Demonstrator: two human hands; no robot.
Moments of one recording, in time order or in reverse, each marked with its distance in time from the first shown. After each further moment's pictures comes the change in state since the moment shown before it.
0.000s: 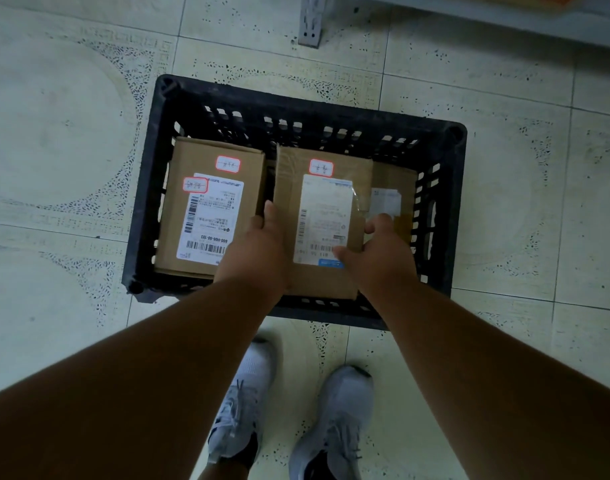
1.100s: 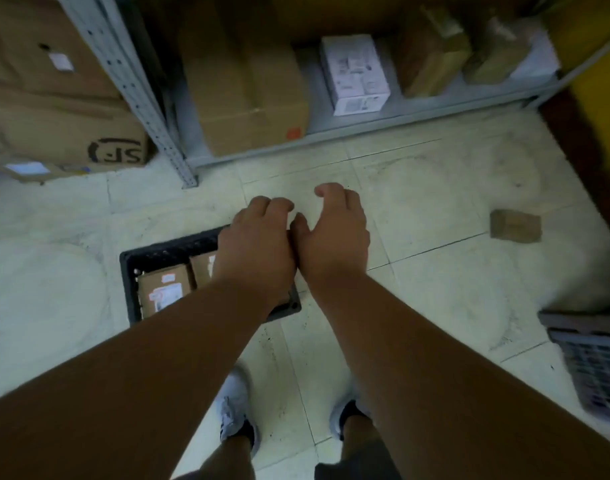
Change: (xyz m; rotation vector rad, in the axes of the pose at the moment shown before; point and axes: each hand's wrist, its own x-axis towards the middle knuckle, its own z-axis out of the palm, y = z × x) left_hand -0.279 0.273 -0.276 -0.016 0.284 0.686; right_hand -0.266 -0.128 -0.352 0.178 0.625 -0.021
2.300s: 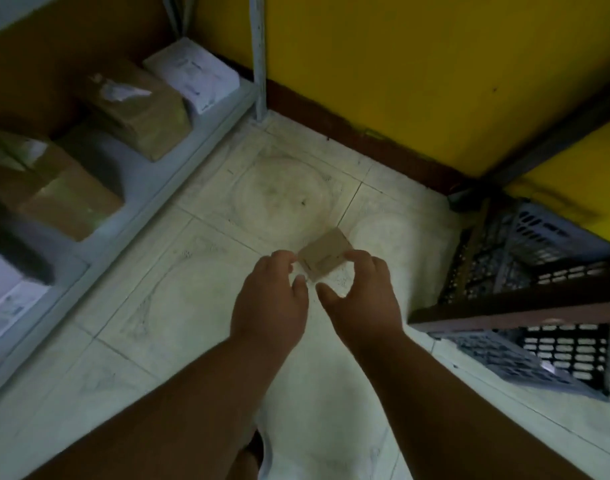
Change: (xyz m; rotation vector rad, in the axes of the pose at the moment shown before) left_hand 0.319 0.588 0.450 -0.088 -0.409 0.412; right_hand 0.324 0.588 -0.375 0.155 0.343 0.675
